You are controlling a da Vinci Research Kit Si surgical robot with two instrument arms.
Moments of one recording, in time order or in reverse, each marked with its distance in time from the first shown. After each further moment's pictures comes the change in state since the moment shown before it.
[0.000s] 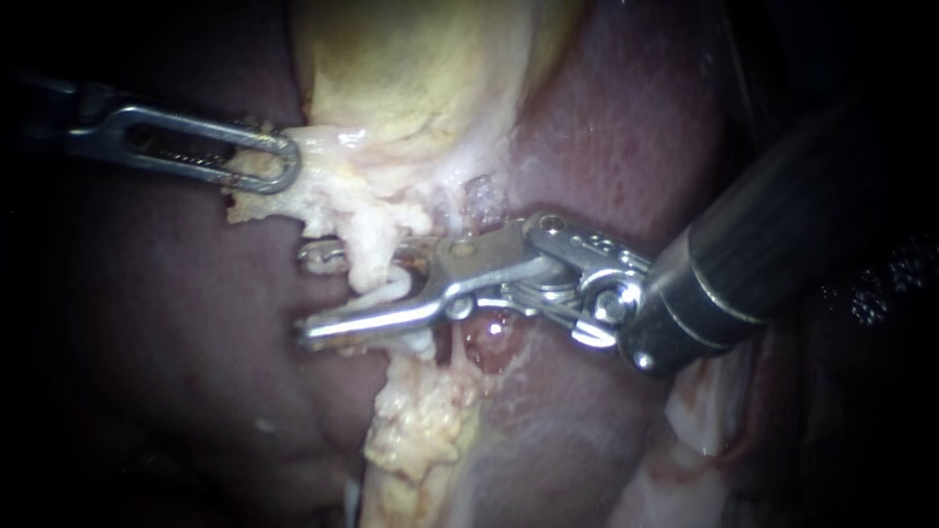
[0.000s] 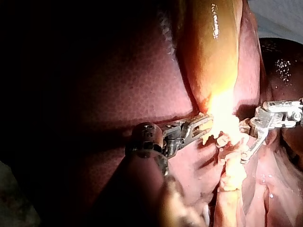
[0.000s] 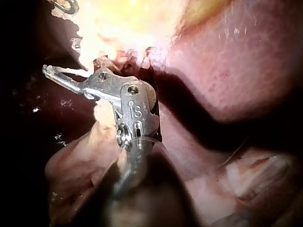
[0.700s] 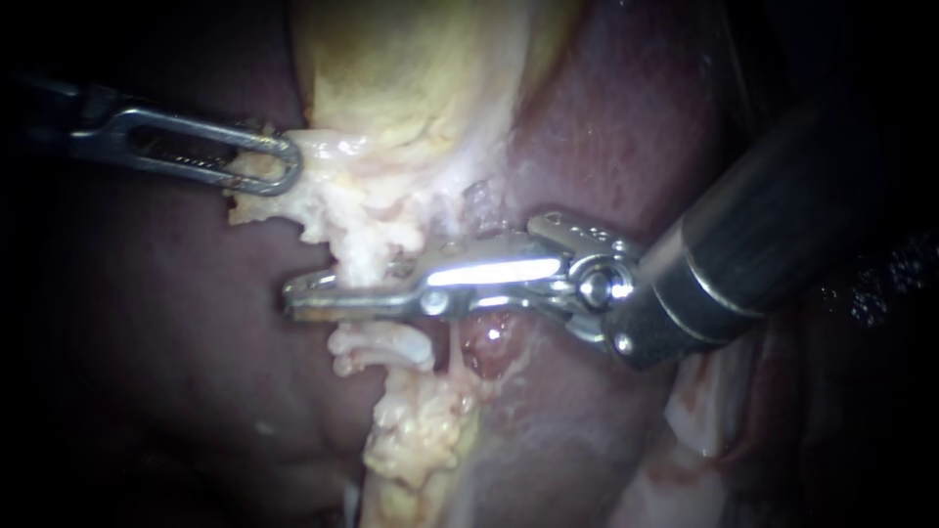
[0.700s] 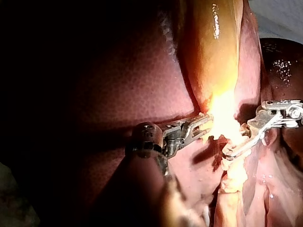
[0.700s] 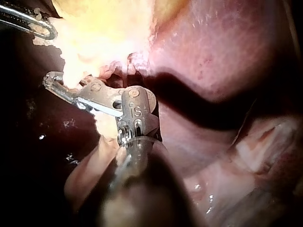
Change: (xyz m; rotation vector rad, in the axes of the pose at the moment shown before) right arm -0.001 0.000 -0.001 -0.022 0.018 0.202; left arm 0.000 0.000 0.000 -0.001 -0.004 -0.002
